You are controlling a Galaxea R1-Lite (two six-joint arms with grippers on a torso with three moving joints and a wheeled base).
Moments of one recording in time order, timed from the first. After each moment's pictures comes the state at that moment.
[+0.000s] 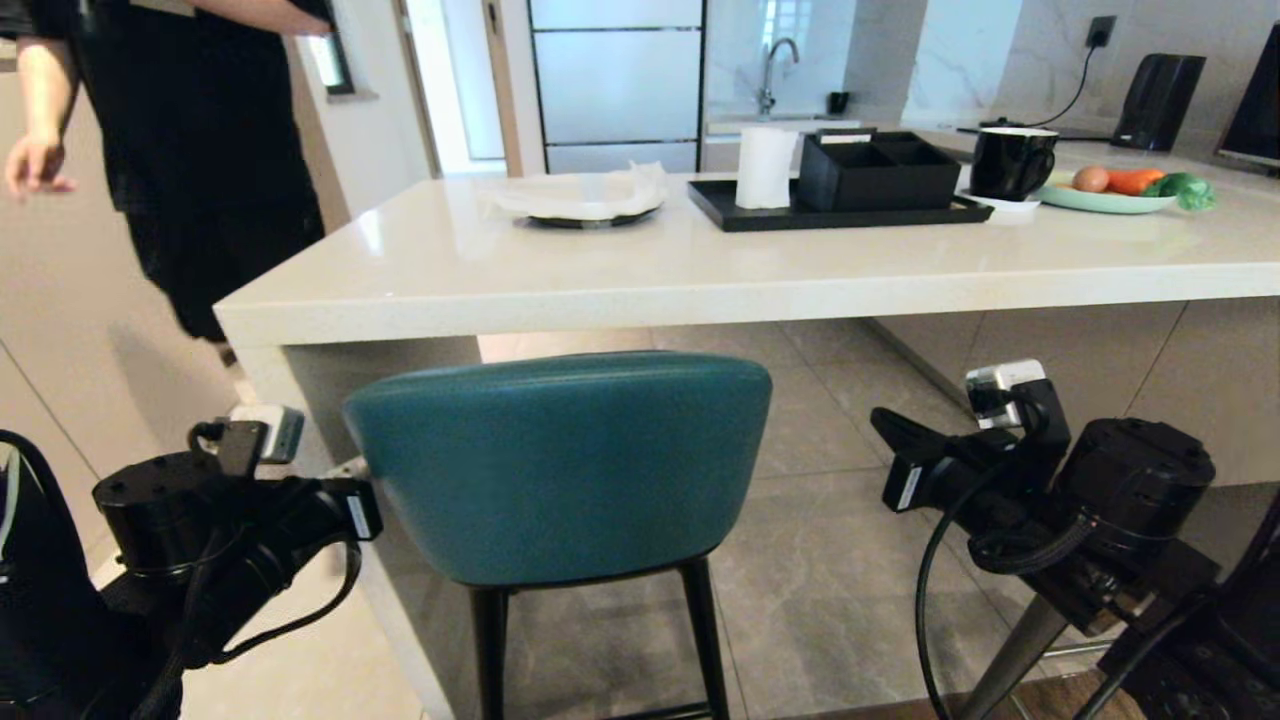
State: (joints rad) left arm -0.09 1.94 -0.29 -1.52 -0.03 -0.07; right arm 0.37 1.90 -0.39 -1.52 -0.03 -0.01
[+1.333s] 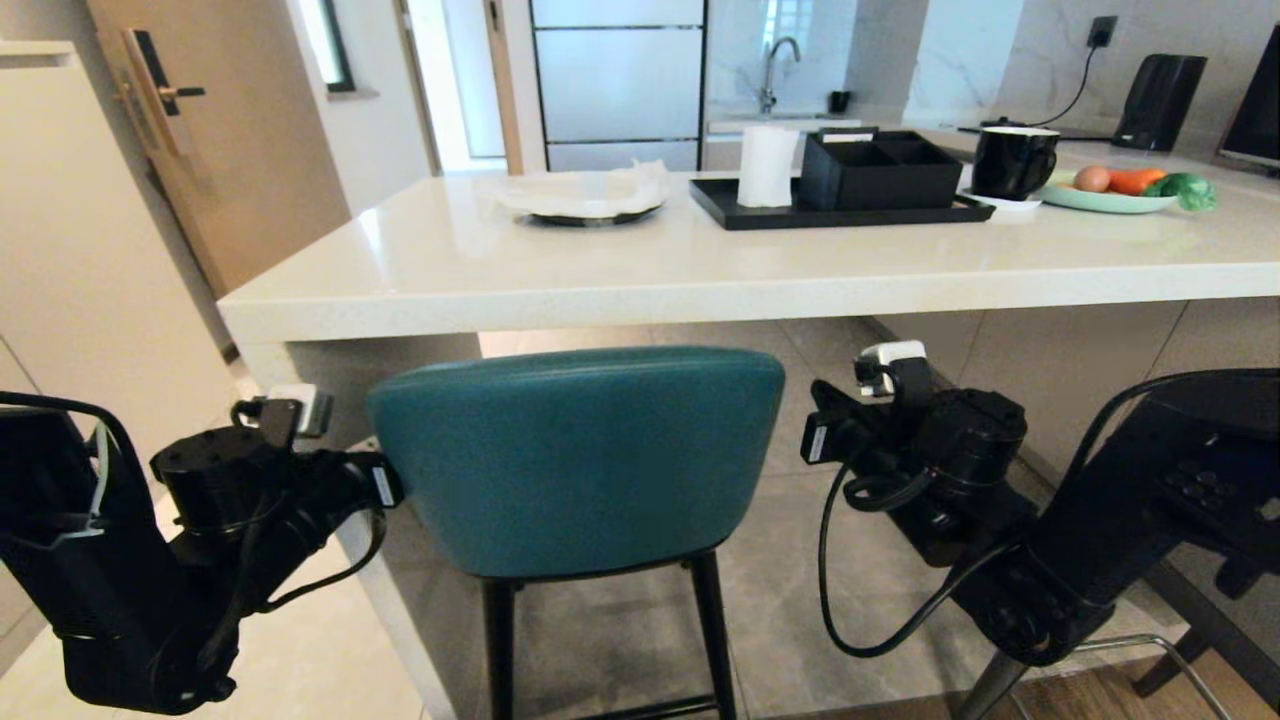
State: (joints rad) left arm -0.10 2.06 -0.45 -1.52 -0.07 -0.07; right arm 0.44 2.14 -0.73 -1.48 -0.21 -0.04
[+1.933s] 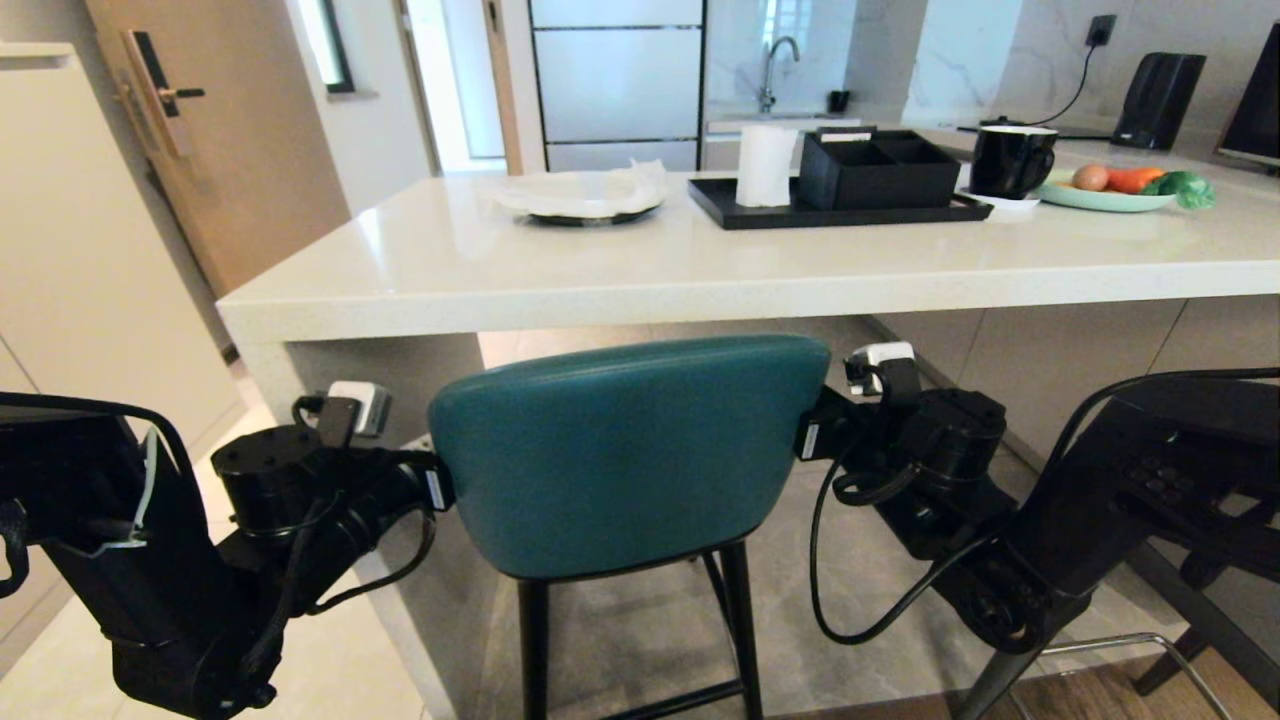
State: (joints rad) left arm -0.23 2.06 -0.47 -1.52 -0.05 -0.07; right arm 0.43 2.18 -0.78 -1.47 -0.21 -0.03
